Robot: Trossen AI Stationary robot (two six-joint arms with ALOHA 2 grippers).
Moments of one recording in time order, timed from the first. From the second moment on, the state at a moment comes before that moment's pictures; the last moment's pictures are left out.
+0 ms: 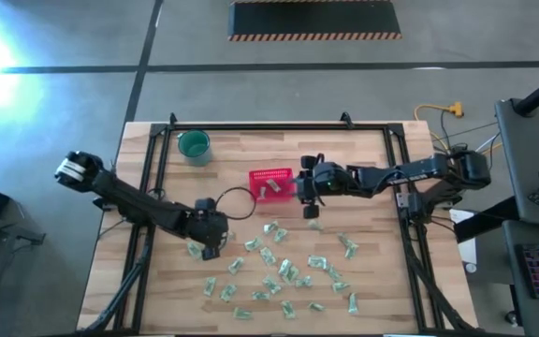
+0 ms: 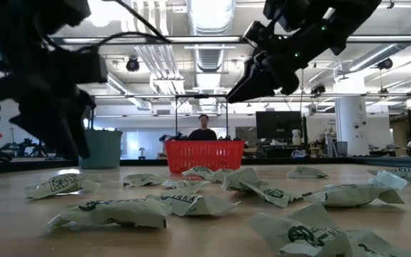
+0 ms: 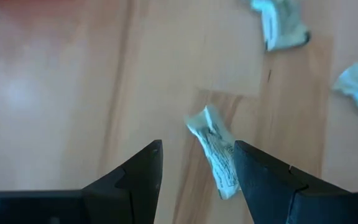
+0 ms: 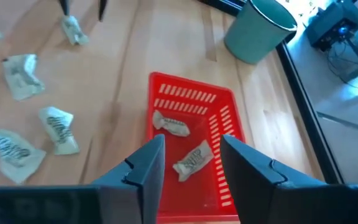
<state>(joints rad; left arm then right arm) -0.37 1.37 0.63 -0.40 -0.29 -0.47 -0.09 1.49 0.78 0.15 0.10 -0.35</state>
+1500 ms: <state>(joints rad) -0.21 1.44 0.68 0.14 -0.71 0.30 -0.06 1.47 0.78 0.00 0.10 -0.22</state>
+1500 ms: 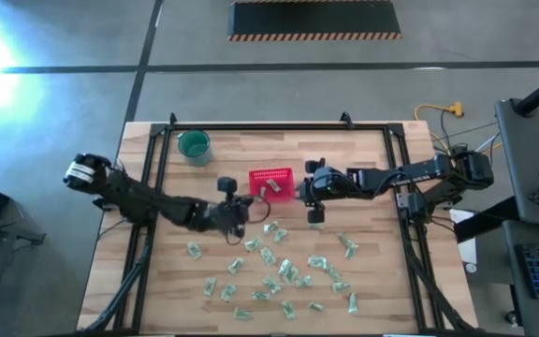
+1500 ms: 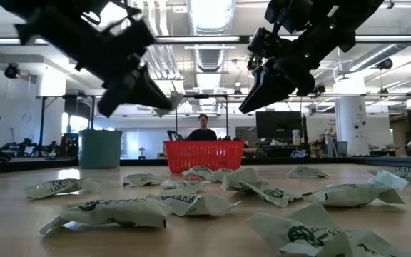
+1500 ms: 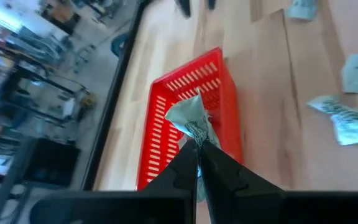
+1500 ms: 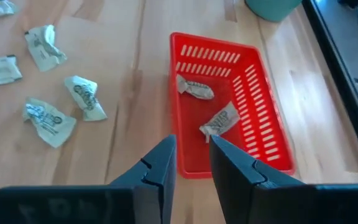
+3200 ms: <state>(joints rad) -0.05 1.20 0.63 -0.08 -0.48 0.32 0.21 1.61 0.78 -0.31 0.22 0.36</state>
